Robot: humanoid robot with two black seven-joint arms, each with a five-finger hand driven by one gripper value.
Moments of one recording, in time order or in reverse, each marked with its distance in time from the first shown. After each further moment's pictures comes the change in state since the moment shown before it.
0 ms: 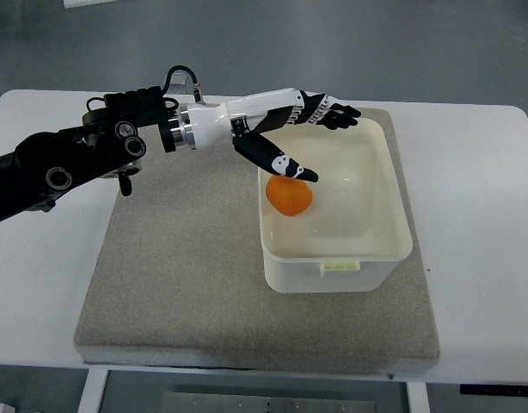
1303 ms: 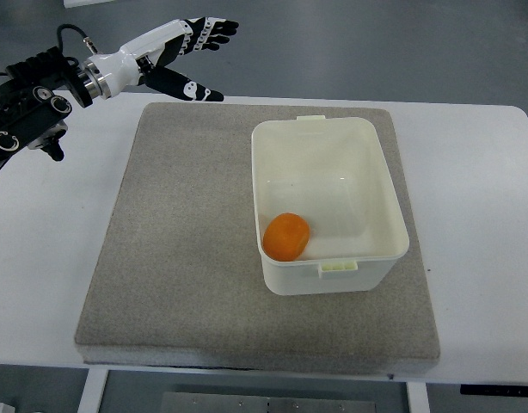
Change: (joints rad) left arm -0.002 0.084 -0.080 0.358 -0.050 0.089 0.000; right arm 0.000 0.000 0.000 0.000 0.000 0.000 0.000
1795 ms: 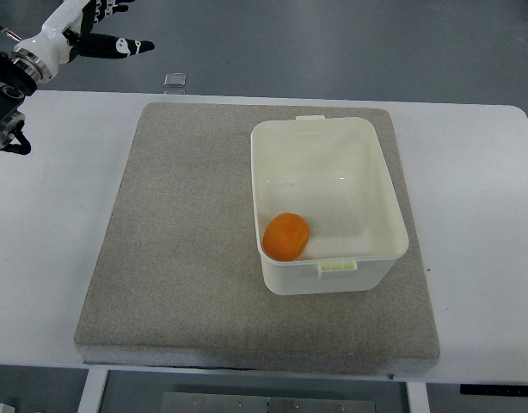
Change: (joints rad) left arm 0.005 0.000 0.006 0.249 -0.238 0.134 0.000; right arm 0.000 0.000 0.000 0.000 0.000 0.000 0.000
